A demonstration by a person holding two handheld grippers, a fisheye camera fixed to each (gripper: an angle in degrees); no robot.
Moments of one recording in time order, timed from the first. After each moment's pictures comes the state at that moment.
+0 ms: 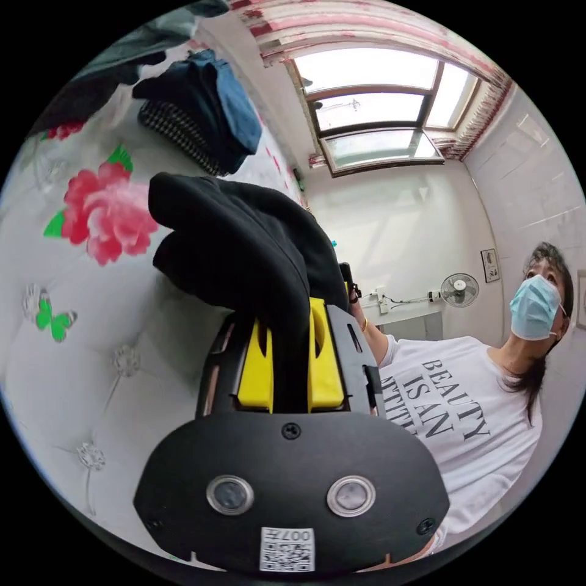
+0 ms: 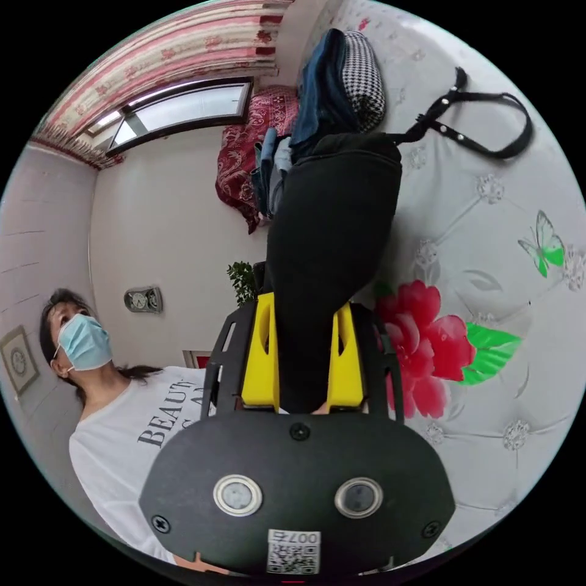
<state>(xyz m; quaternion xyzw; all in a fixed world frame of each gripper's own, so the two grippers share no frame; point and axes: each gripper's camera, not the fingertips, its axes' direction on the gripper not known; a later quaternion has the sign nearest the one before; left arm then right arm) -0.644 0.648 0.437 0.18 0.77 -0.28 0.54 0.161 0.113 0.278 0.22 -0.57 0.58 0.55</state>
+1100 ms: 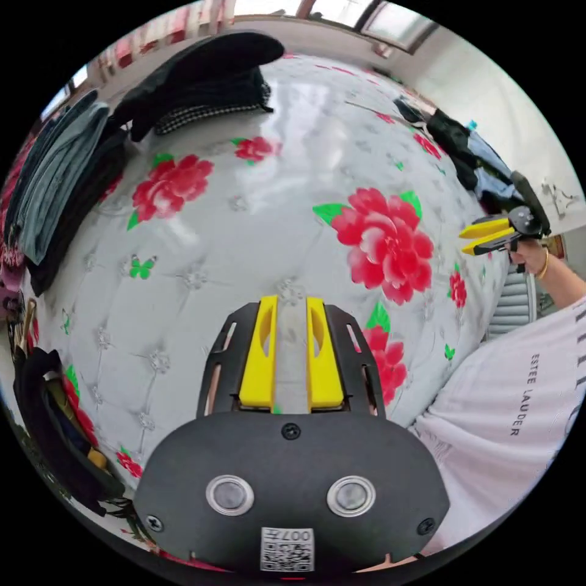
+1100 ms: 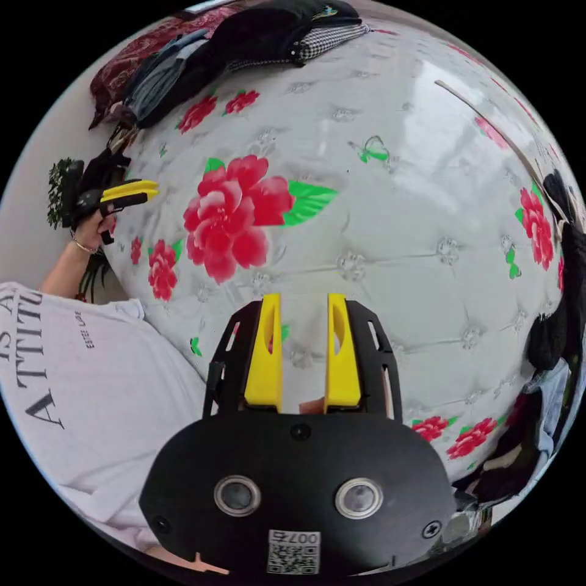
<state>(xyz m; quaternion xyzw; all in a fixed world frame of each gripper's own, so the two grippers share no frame) -0.044 0.728 0.567 0.02 0.42 -0.13 0.90 0.067 0.010 0.319 -0.16 -0.29 0.50 0.80</state>
